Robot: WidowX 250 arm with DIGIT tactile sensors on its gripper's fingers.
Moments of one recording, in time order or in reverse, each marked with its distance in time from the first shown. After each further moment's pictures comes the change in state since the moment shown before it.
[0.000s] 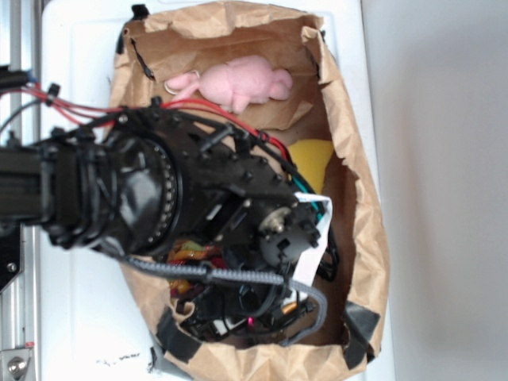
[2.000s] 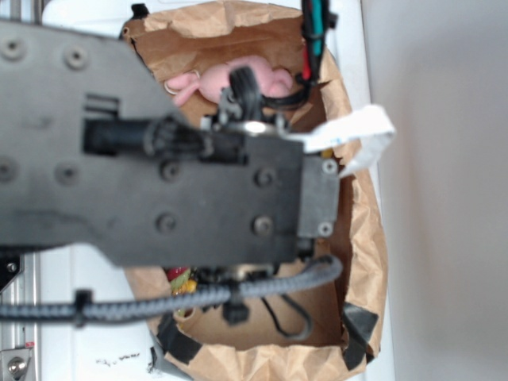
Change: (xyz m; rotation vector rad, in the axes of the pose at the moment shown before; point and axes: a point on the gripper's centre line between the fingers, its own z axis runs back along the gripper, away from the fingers) arm -0.018 0.006 0.126 0.491 0.417 0.868
